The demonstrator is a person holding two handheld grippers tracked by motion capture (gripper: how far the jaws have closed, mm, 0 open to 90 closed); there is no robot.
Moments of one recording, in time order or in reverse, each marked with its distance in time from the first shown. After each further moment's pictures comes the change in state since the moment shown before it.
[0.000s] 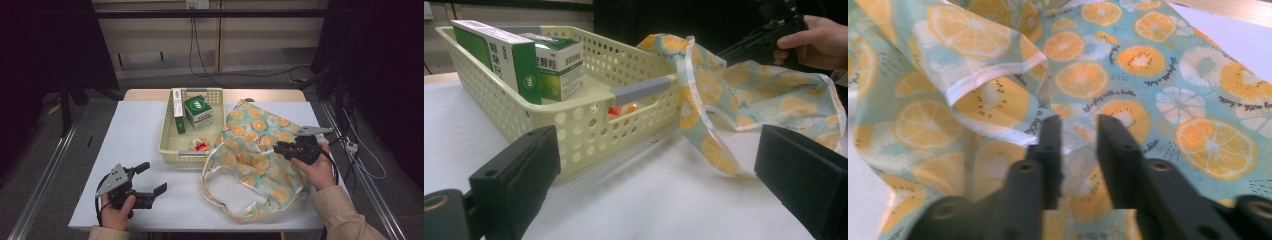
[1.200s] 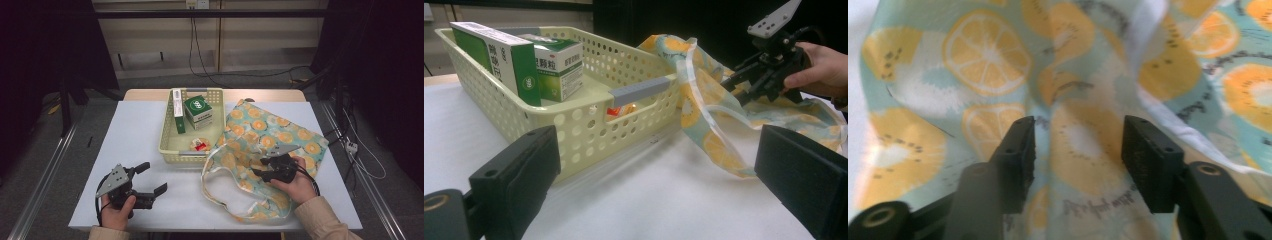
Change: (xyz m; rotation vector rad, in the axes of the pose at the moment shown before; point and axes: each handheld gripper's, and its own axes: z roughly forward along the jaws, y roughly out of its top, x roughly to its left) left arm -0.001 0.001 0.000 0.003 -0.001 0.006; right arm 0.056 -0.029 0.043 0.151 0.064 -0.174
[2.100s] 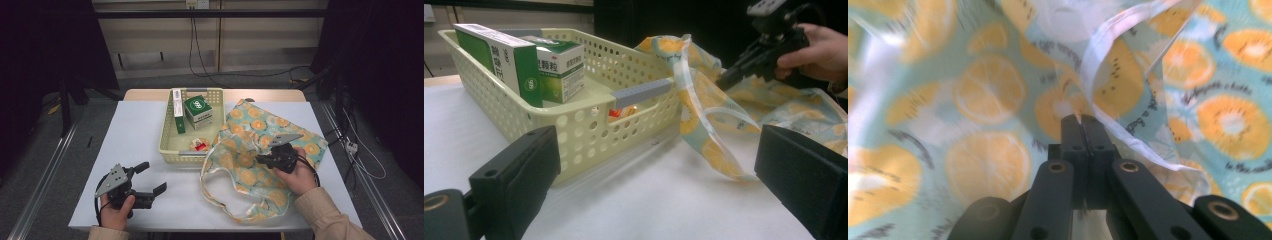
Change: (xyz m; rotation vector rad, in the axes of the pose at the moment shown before) left arm 0.001 0.000 -0.001 -0.004 0.003 -0.003; right arm -0.013 0.030 -0.020 -0.038 0.044 0.050
